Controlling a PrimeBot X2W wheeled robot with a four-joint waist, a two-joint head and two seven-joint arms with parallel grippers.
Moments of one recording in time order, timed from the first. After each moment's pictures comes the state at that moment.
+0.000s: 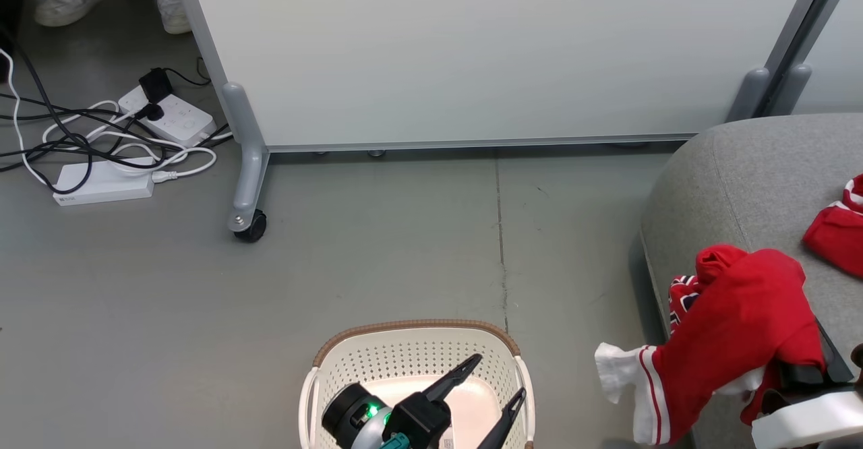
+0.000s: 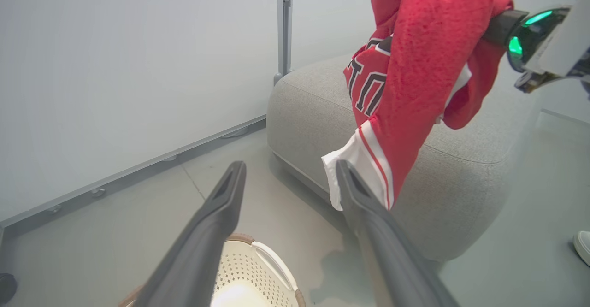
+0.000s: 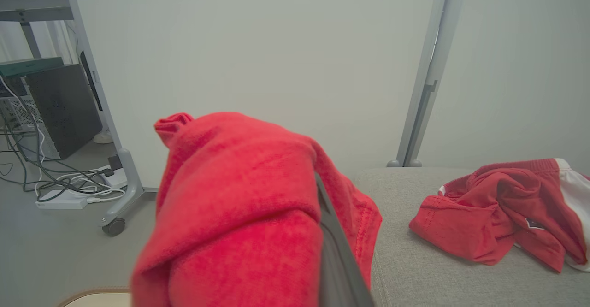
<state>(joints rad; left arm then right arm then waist) -0.20 0.05 -0.79 0.40 -0.30 -0.03 -0.26 0.01 -0.22 -0.01 0.17 0.23 0.13 -0.26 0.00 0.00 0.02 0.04</state>
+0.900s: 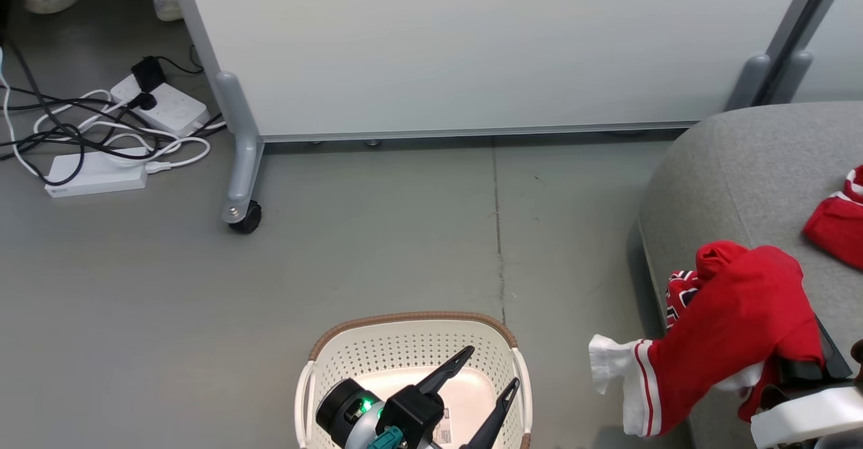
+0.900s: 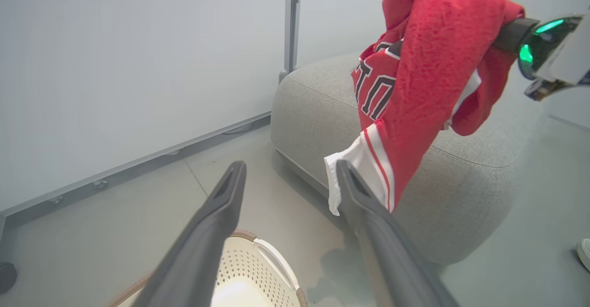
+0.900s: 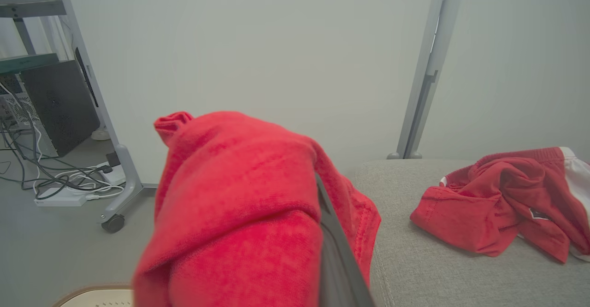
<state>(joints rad) -0.20 0.05 -0.77 0.40 -0.30 -0.02 -0.26 0.00 -0.22 -0.01 0.18 0.24 0.13 -0.26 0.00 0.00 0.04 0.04</state>
